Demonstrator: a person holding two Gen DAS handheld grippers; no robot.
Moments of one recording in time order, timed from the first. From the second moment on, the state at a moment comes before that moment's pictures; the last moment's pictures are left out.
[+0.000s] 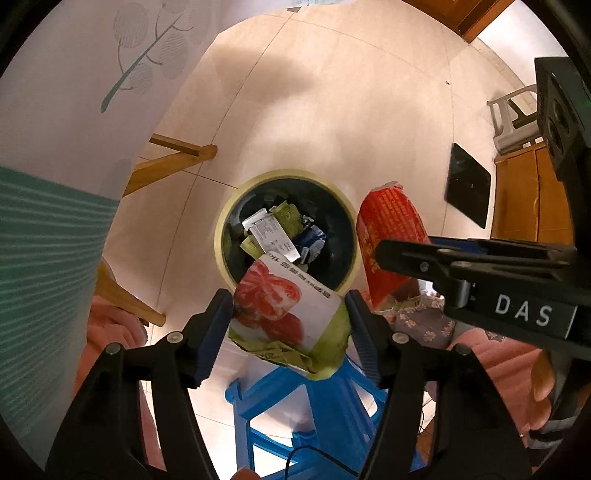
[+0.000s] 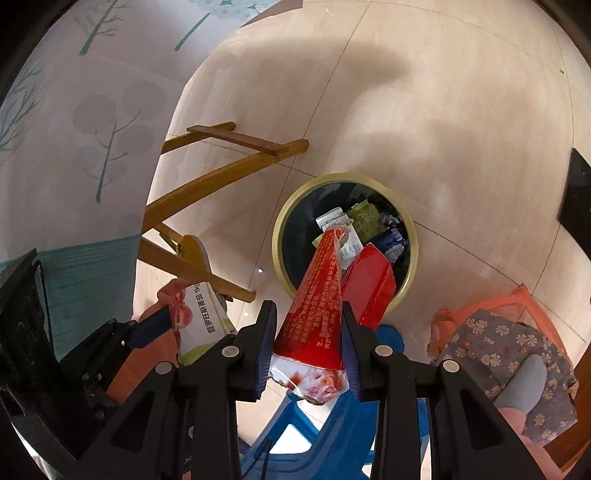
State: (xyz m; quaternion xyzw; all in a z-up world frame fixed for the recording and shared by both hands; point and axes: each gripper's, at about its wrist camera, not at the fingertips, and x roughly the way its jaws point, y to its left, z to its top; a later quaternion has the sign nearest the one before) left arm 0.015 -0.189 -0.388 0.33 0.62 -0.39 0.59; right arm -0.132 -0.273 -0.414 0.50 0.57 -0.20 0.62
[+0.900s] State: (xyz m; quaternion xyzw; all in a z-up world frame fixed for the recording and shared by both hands) left arm 0.025 -0.174 -0.375 0.29 0.62 -0.35 0.64; right arm -0.135 -0.273 -0.399 0.47 0.57 -0.21 0.64
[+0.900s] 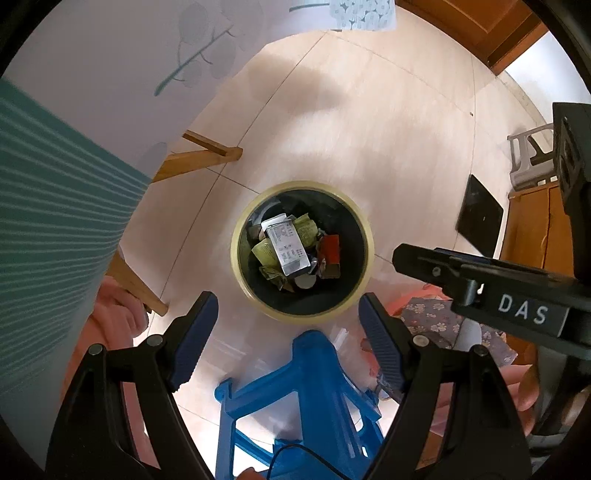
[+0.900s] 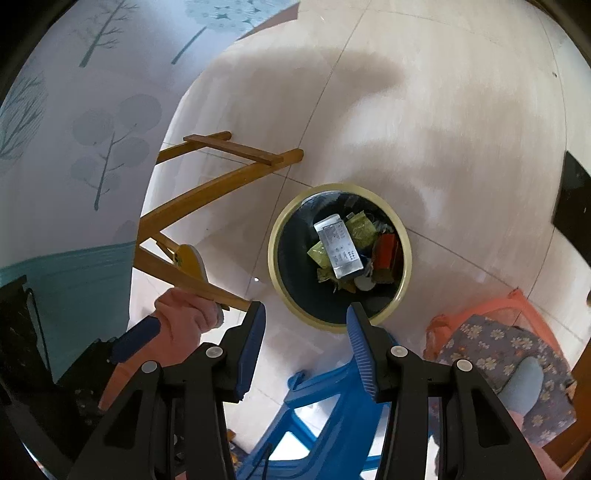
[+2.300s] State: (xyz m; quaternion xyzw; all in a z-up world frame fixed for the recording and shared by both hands) left arm 0.122 -0.017 -0.125 0.16 0.60 -0.36 0.70; right arm -0.011 -0.185 -0.137 0.28 0.53 -0.13 0.79
